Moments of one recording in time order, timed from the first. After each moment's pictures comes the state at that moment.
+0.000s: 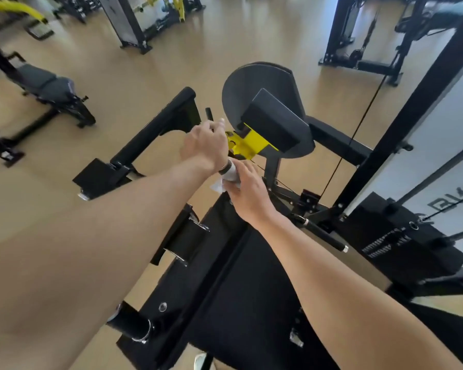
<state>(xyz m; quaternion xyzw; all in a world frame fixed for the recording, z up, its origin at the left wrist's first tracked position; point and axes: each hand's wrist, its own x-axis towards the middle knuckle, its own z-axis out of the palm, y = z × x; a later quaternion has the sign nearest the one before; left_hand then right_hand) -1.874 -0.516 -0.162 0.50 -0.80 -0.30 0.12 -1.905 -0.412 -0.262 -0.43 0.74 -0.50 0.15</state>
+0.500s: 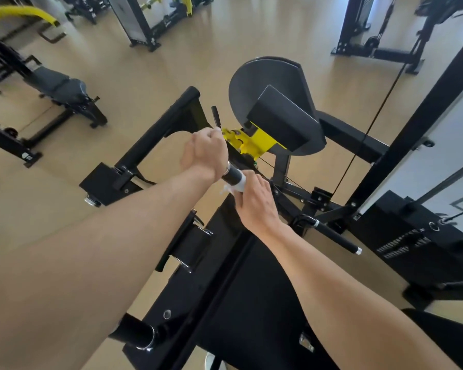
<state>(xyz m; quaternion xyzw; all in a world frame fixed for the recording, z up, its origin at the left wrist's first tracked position) -1.874 -0.516 -0.170 0.52 -0.77 -0.33 0.18 -1.907 -0.417 -0.290 -0.42 0.79 -0.44 0.11</state>
